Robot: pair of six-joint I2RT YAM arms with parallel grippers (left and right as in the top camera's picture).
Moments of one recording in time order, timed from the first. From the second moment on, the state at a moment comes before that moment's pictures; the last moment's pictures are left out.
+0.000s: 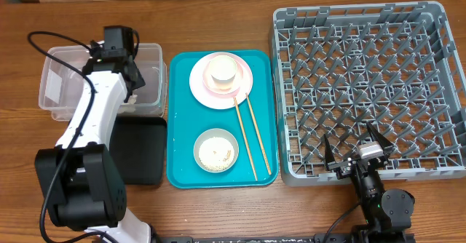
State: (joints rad) left arm 0.06 1.80 1.36 -0.72 -0.45 -0.38; right arm 0.05 0.01 0.02 -0.02 -0.17 -0.19
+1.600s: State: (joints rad) left arm 0.15 1.85 1.44 -1.06 -0.25 -0.48; right arm 0.05 0.01 0.02 -0.02 -0.17 -0.19
